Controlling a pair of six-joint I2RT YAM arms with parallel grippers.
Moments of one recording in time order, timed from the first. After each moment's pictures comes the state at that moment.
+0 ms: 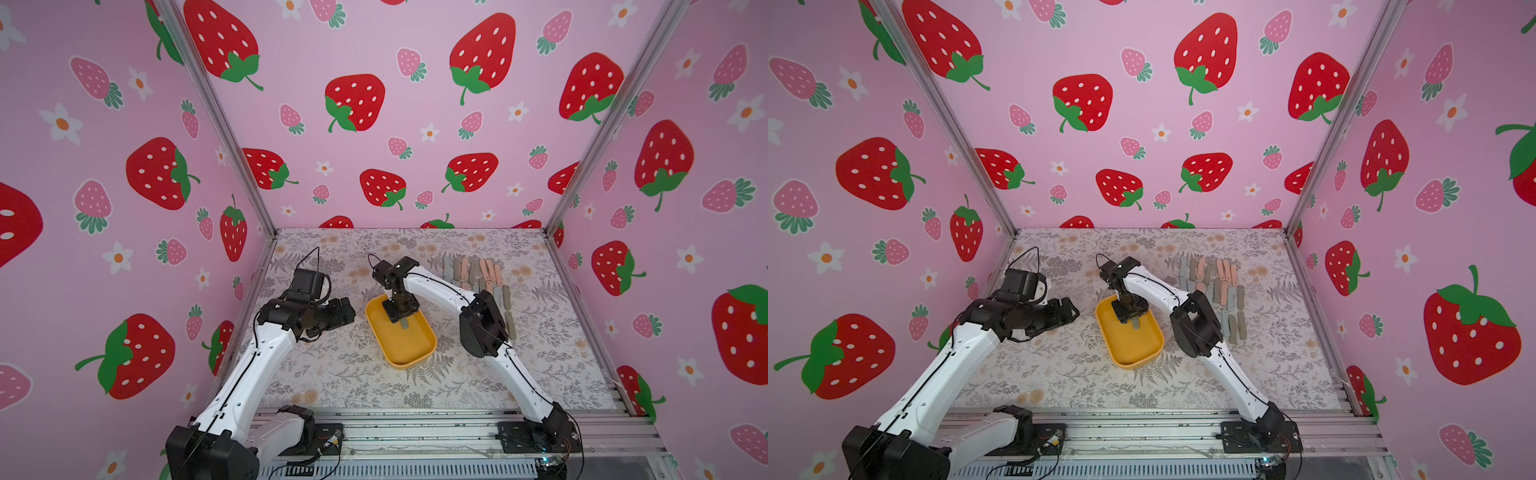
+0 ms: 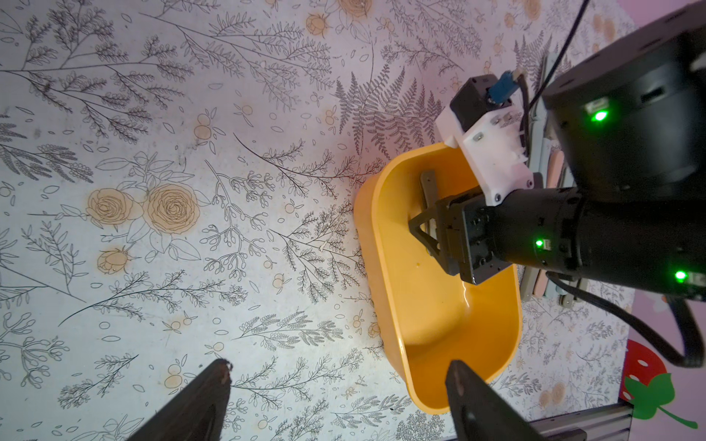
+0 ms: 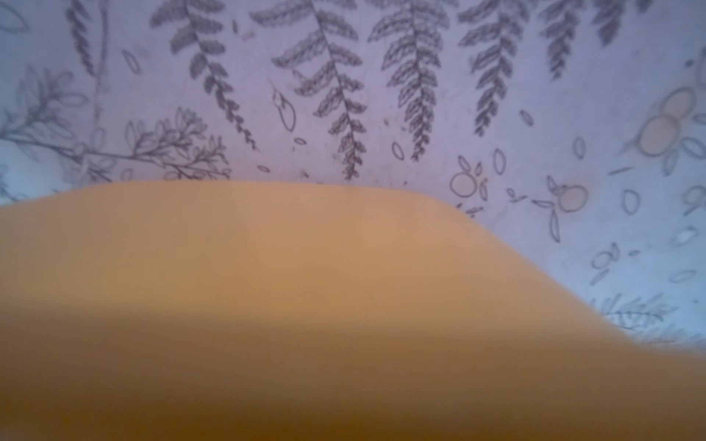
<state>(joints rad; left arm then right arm) -0.19 1.11 1.00 -0.92 0.20 -0.48 0.86 2.53 2.32 -1.39 0.10 0.33</state>
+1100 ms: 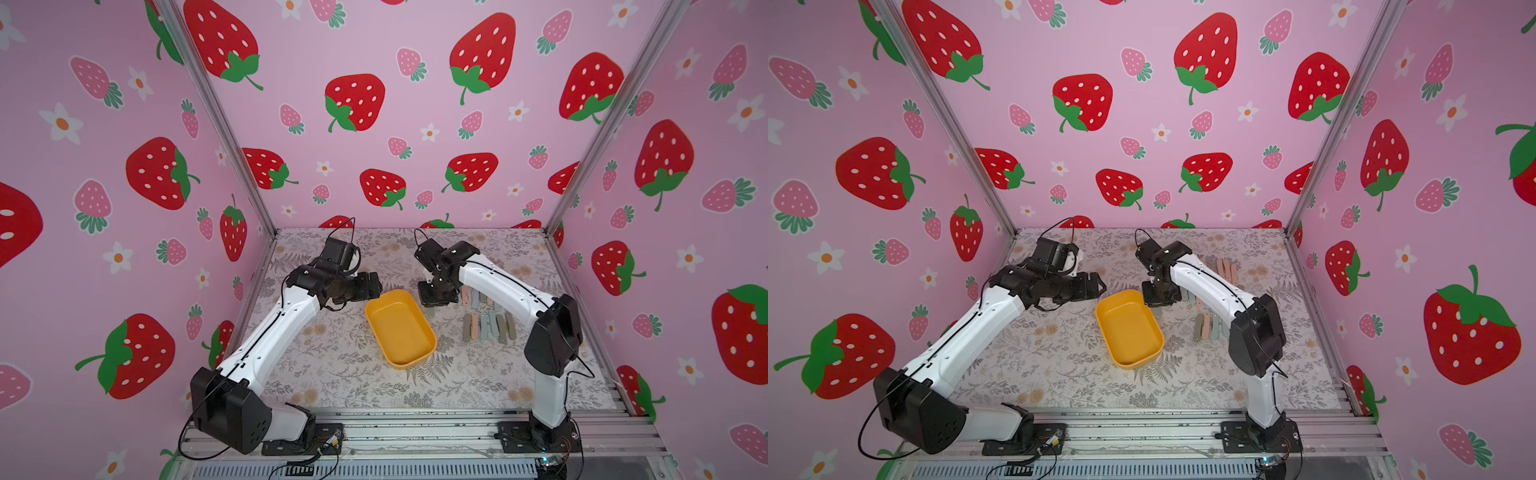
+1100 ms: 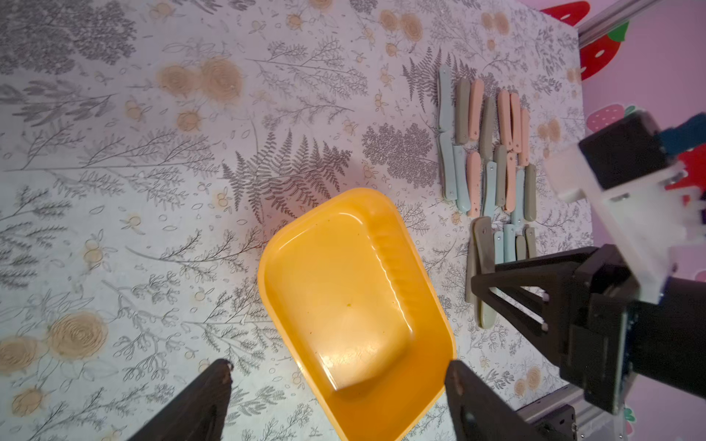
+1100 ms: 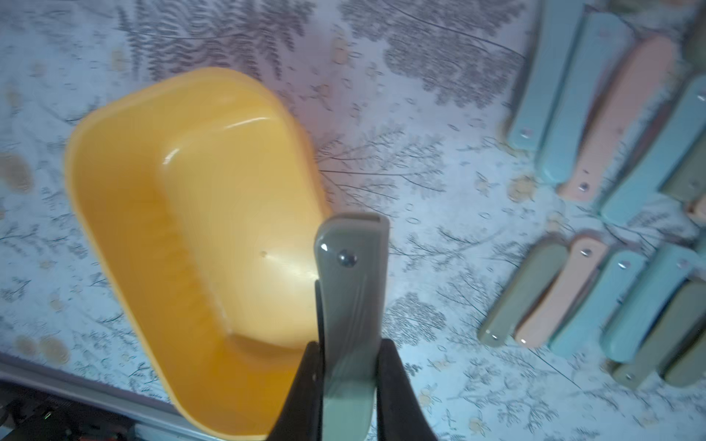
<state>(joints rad) -0.39 1.41 1.33 -0.86 0.19 -0.42 0.71 1.92 1.76 -1.27 0.14 0.52</state>
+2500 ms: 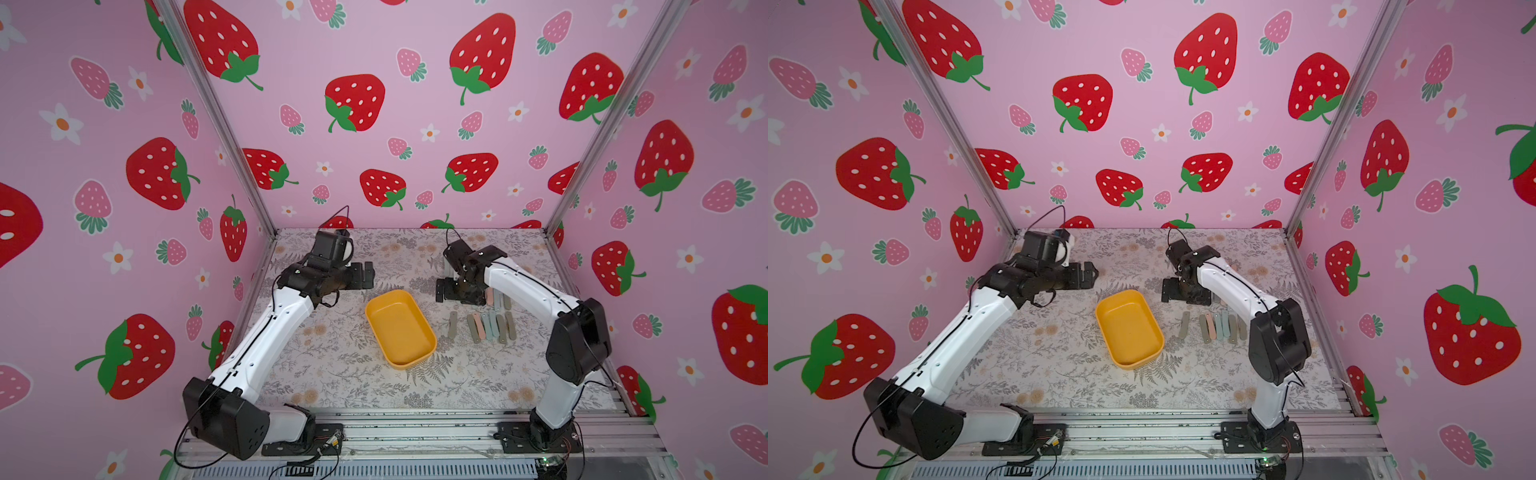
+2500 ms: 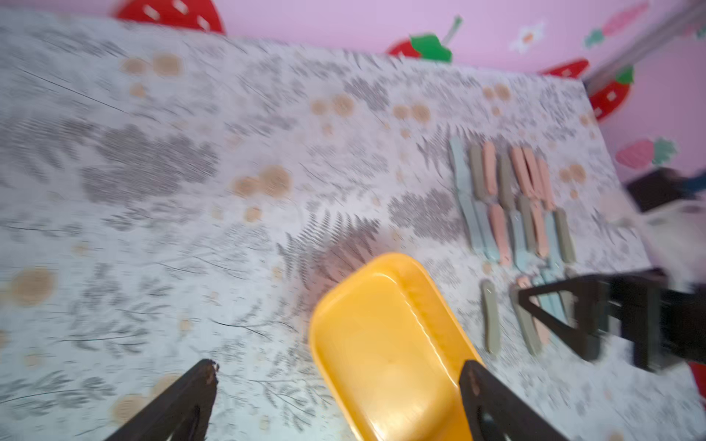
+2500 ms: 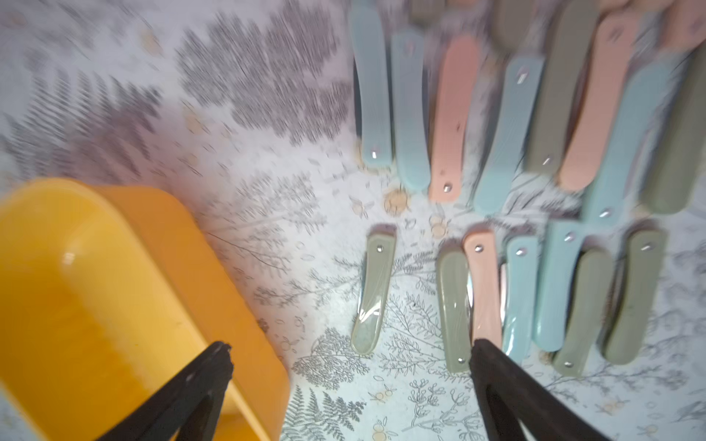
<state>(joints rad) -0.31 1.32 1.34 -0.79 -0.01 -0.27 0.57 1.79 1.61 -1.15 0.26 0.56</state>
